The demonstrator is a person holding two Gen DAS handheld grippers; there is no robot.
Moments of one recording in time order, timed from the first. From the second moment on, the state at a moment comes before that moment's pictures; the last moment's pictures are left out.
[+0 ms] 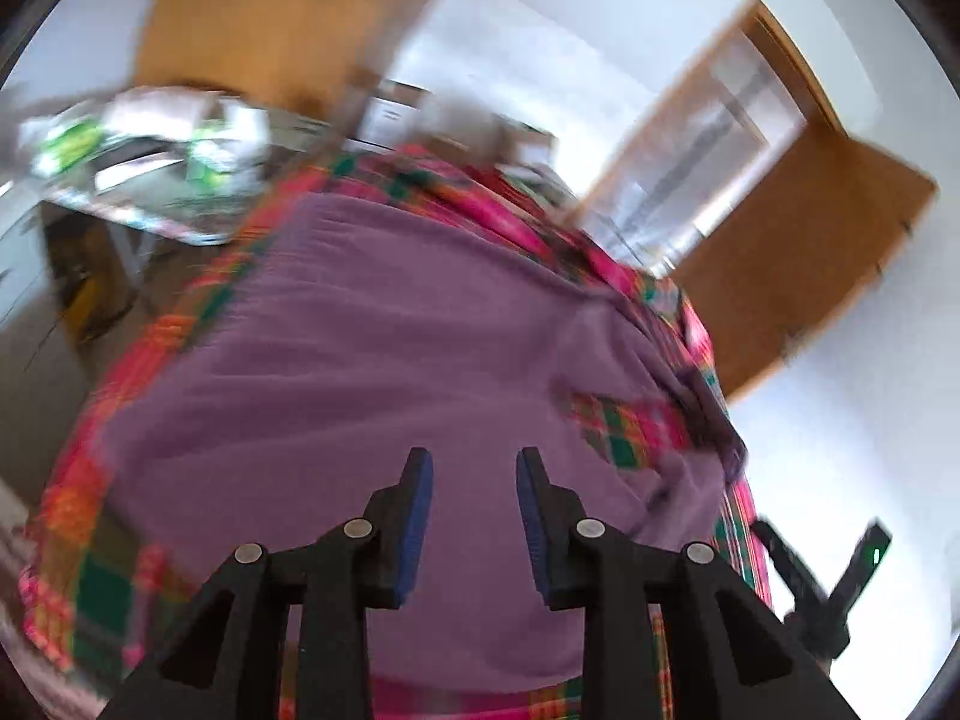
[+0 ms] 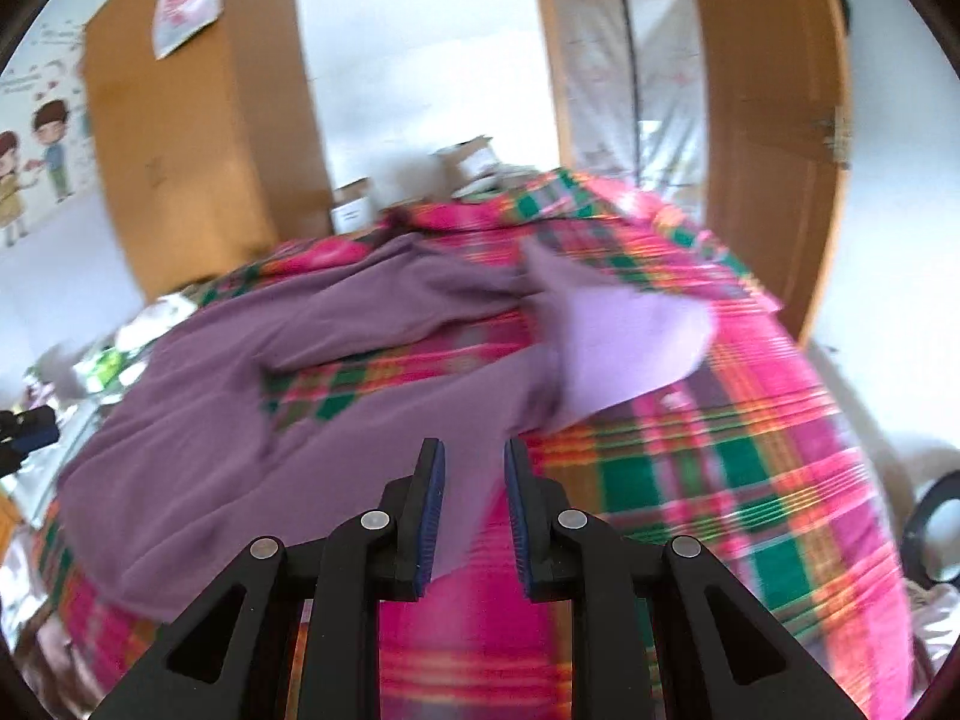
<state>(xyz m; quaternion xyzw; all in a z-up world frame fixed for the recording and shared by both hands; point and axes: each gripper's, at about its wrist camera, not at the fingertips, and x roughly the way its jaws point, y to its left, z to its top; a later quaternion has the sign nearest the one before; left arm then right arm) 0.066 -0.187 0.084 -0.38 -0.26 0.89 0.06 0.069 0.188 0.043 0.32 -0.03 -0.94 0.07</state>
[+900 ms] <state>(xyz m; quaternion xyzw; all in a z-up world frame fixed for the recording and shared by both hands) -0.089 0.097 0.054 -0.50 -0.07 0.81 0.29 -0.022 0.219 0.024 0.36 0.02 -0.93 0.06</state>
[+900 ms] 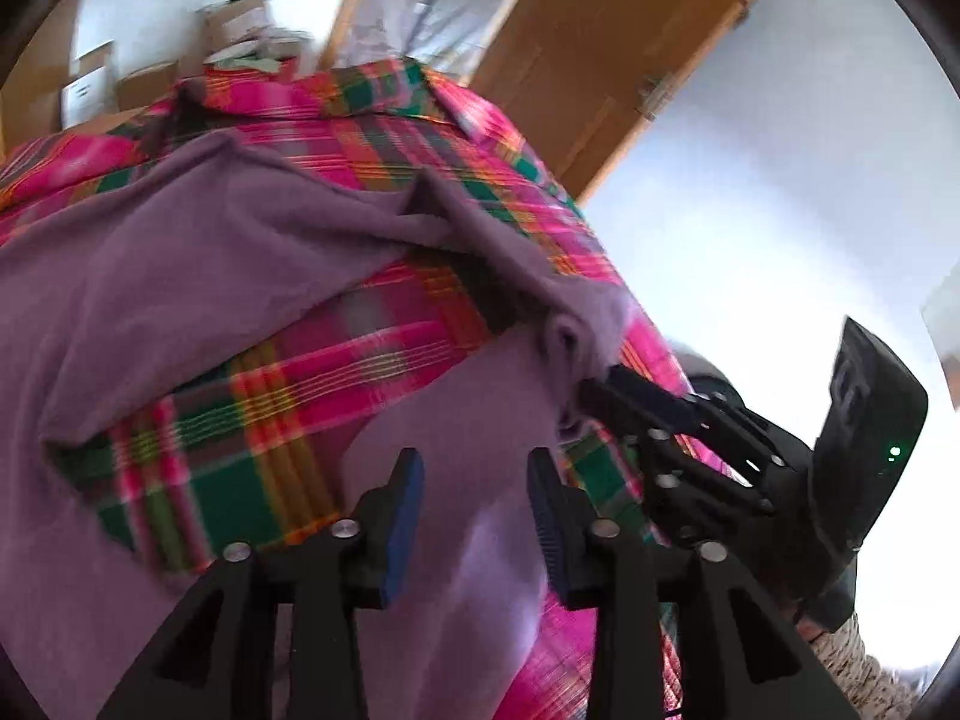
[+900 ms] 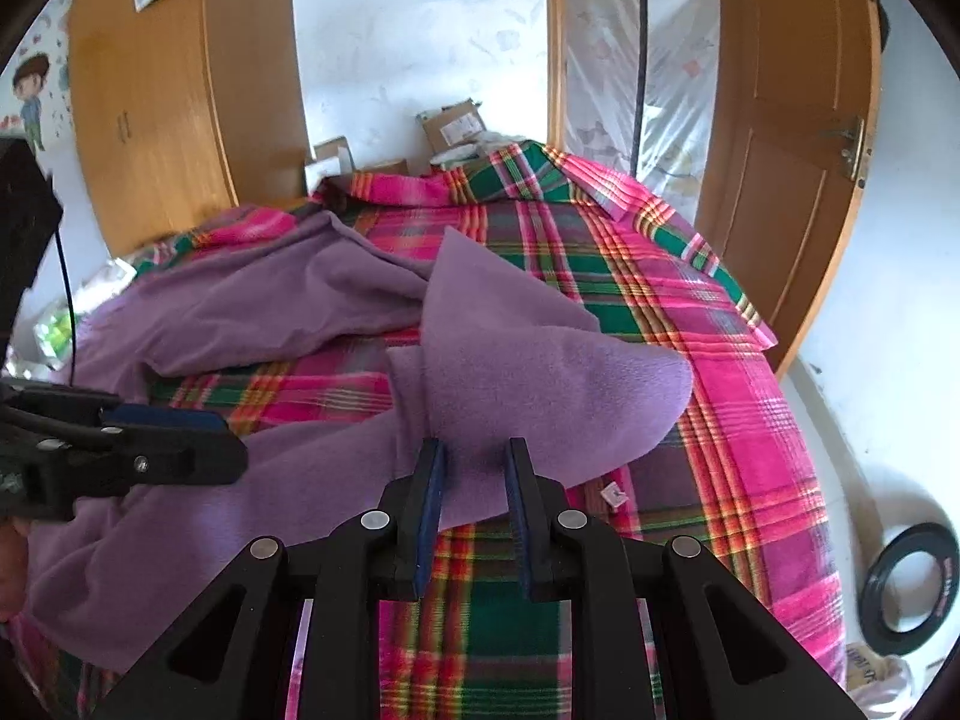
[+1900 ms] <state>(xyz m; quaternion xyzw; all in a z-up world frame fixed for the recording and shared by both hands) -0.111 0.116 0.016 -0.54 -0.09 0.79 0.28 -0.035 0.272 0.053 0.33 0.03 -0.94 0.01</state>
